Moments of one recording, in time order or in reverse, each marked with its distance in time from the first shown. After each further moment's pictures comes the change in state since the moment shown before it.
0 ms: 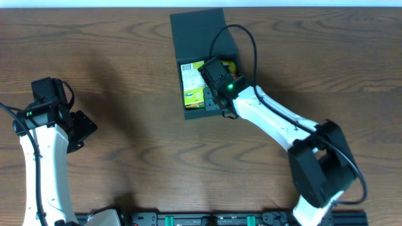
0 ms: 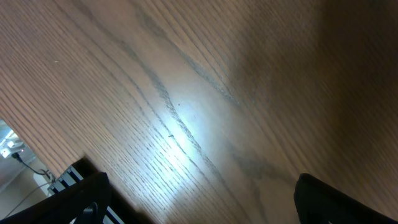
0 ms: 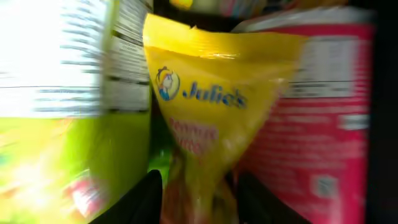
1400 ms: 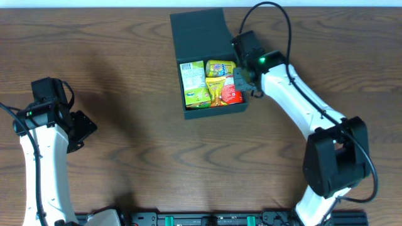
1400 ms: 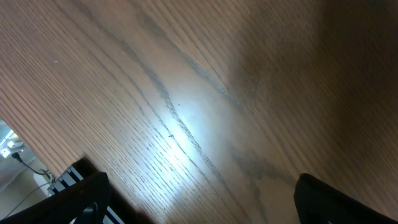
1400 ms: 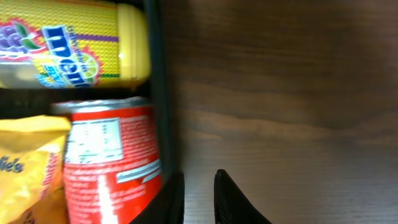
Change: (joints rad) left arm 0.000 0.000 0.000 0.000 0.000 0.000; right arm -0.232 0.030 0.133 -0.148 0.050 -0.213
